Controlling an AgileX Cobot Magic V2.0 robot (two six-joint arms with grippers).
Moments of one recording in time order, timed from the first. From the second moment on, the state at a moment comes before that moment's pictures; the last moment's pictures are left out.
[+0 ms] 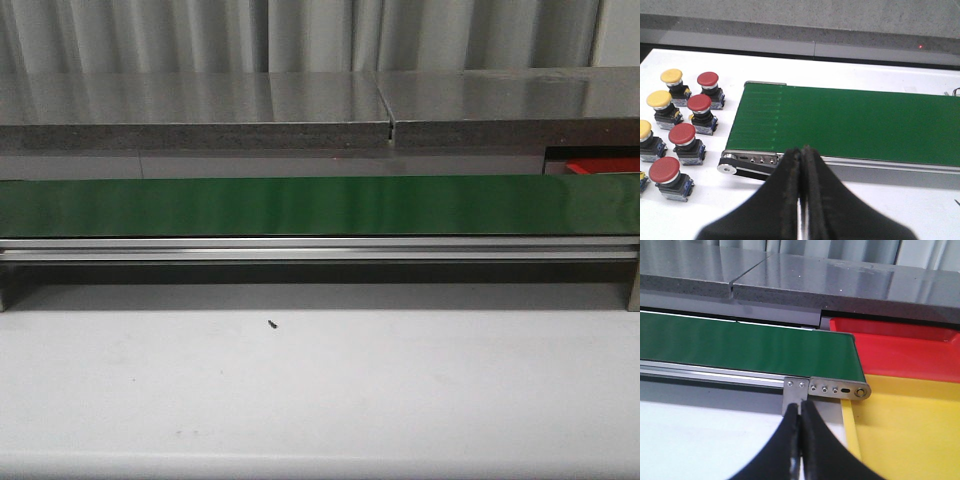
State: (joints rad) left arm -0.02 0.70 -0.71 -0.02 0.55 -0.07; right arm -0.02 -0.01 0.03 -0.01 0.14 -0.03
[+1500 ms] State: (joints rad) left arm 0.31 1.18 -0.85 -0.03 0.68 -0.09; right arm -0.02 -0.01 0.03 -0.01 0.14 -0.03
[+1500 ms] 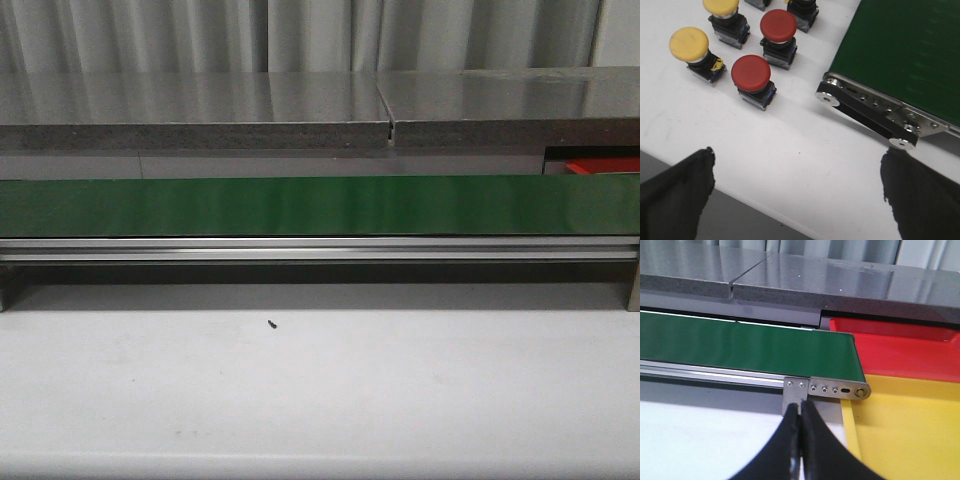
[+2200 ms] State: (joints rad) left arm 0.39 1.48 -0.98 -0.01 0.65 -0.09; right arm -0.02 -0.01 0.03 -0.01 0.14 -0.03
